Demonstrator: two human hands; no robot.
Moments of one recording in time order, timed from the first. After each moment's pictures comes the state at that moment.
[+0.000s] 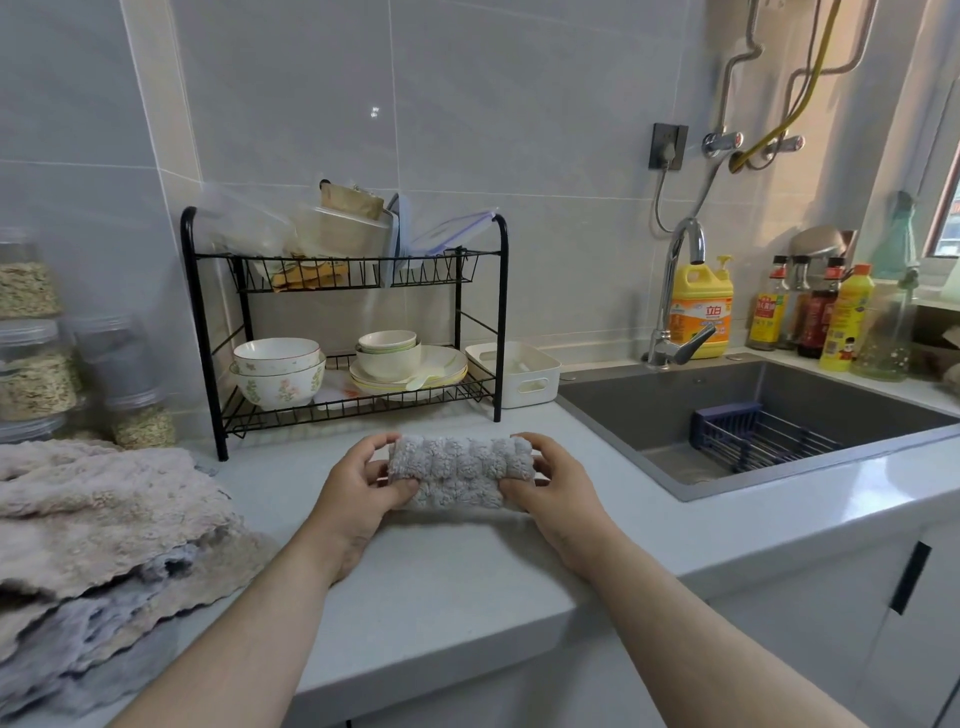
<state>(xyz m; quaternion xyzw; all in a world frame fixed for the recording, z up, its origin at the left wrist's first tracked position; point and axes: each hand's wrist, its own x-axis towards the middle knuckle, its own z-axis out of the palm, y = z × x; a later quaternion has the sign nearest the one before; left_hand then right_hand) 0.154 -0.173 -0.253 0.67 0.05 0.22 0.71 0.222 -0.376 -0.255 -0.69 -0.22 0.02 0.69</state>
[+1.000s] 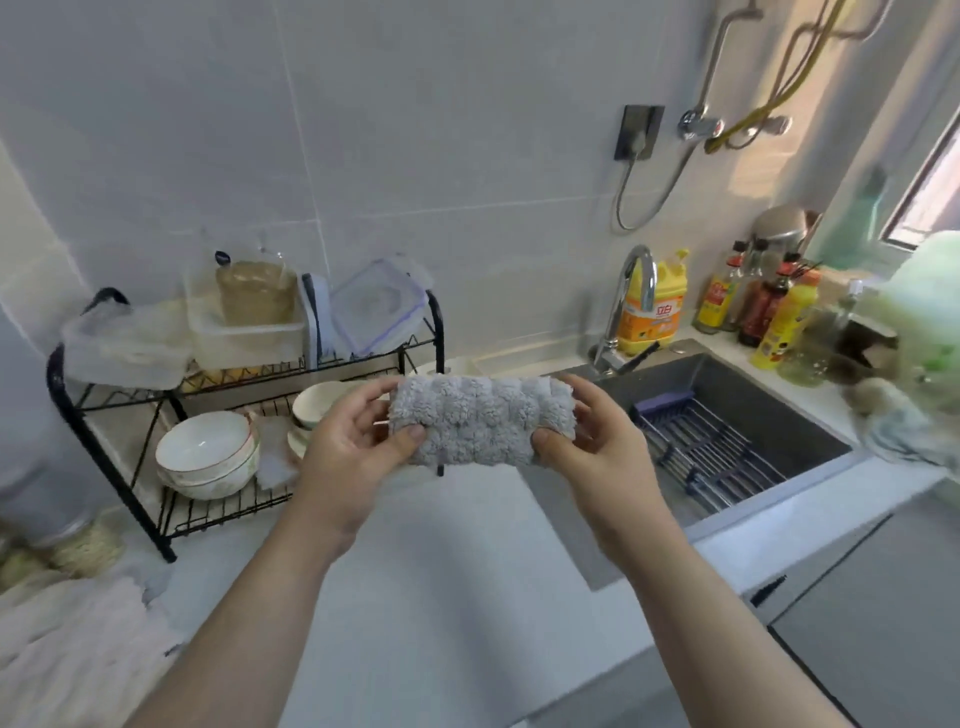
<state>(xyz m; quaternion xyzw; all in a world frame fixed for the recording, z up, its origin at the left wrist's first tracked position) 0.222 -0.232 0.005 0.64 0.00 0.21 0.74 0.264 -0.445 0.009 -0.68 -0.13 -0.01 0.73</state>
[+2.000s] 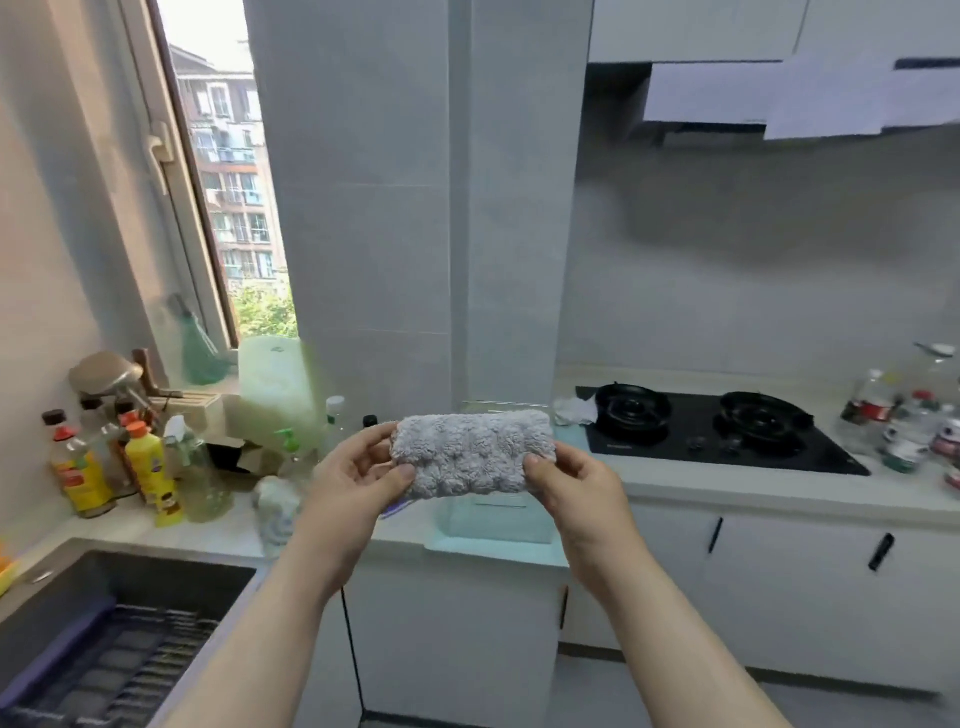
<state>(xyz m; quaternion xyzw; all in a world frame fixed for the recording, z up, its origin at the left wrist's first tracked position) 0.316 -0.929 0.114 0.57 -0.32 -0.17 0.73 0.158 -1.077 0.115 -0.58 0.24 -0.38 0.68</state>
